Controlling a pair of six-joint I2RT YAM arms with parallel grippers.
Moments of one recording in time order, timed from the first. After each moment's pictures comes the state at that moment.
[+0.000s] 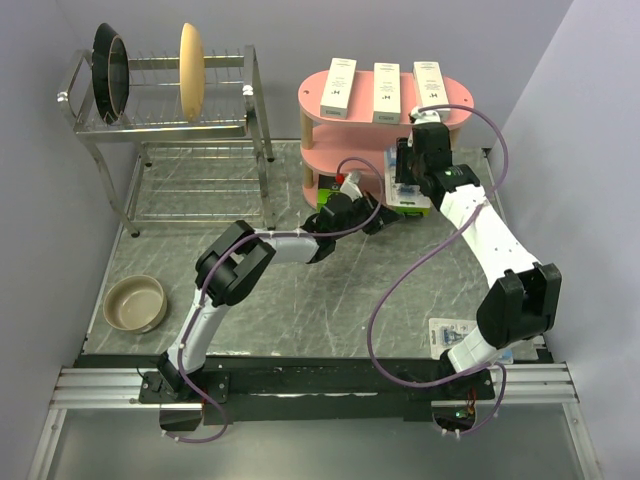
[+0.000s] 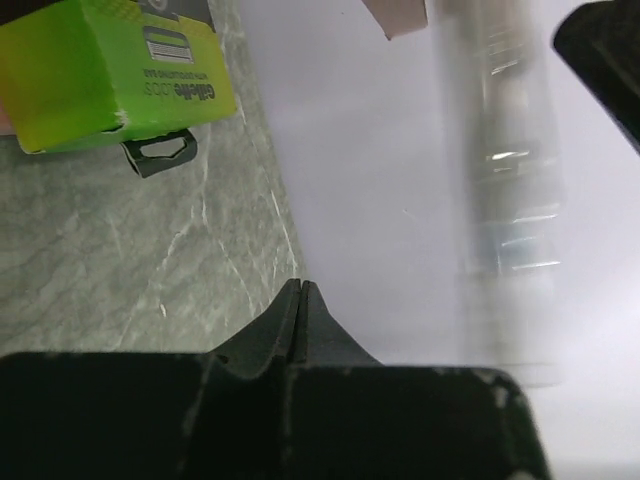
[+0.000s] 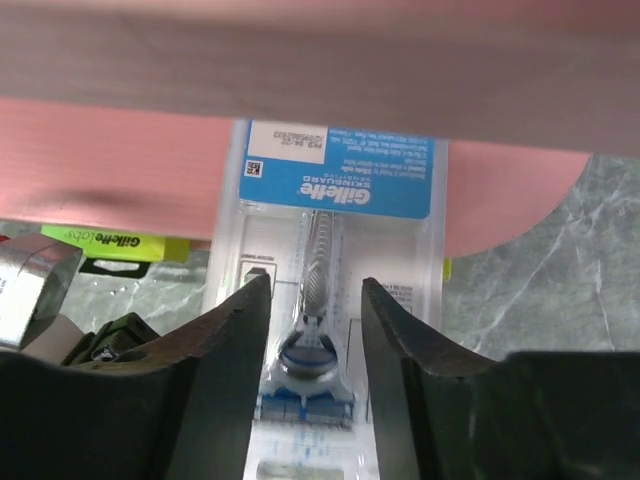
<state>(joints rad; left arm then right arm) -0.81 2.25 1.47 0.72 0.23 -1.21 0.27 1.57 1.48 -0.48 0.22 0.12</state>
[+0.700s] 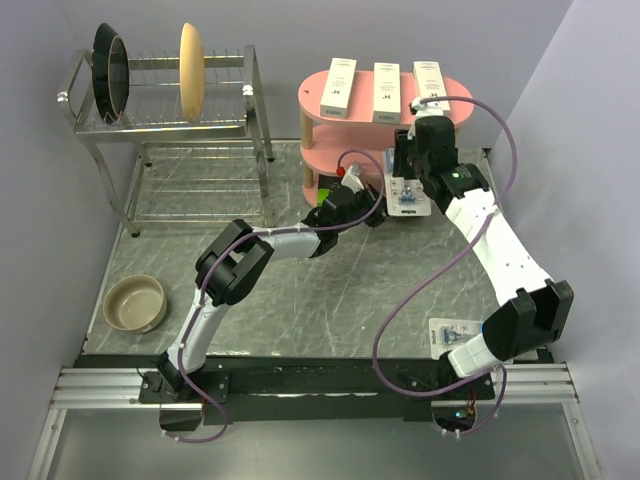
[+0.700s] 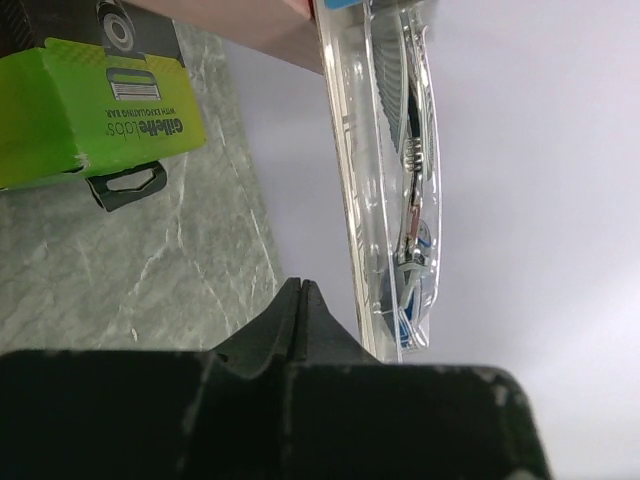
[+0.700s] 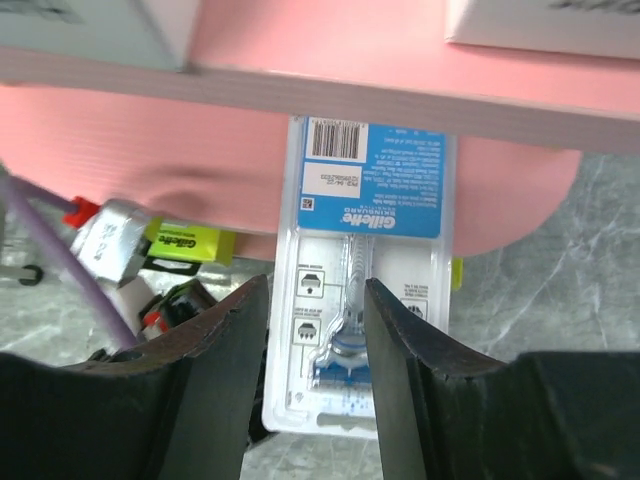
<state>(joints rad) -0.80 2.25 1.54 0.67 0.21 -1.23 0.31 1.49 1.54 -0.53 0.21 0.12</state>
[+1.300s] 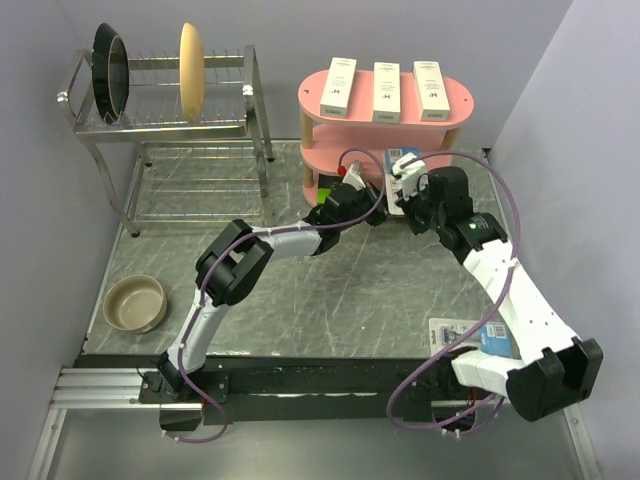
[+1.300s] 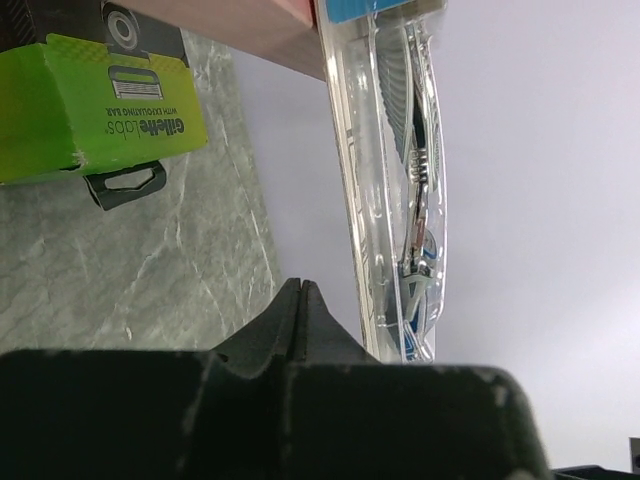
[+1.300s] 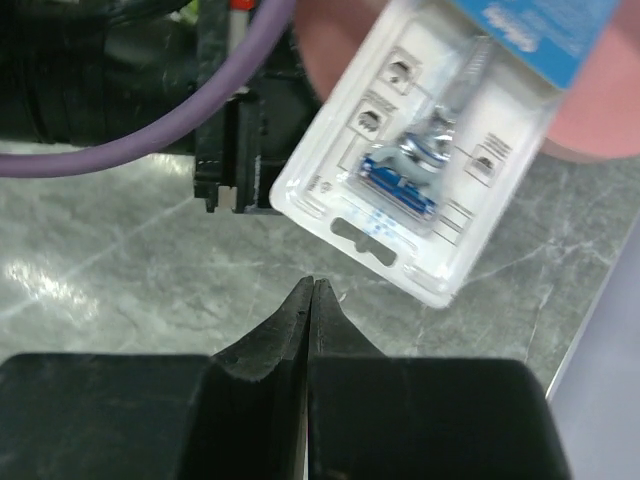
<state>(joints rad) -0.81 2.25 1.57 0.62 0.20 -1.24 0.31 1.17 1.15 -0.59 -0.04 -0.33</state>
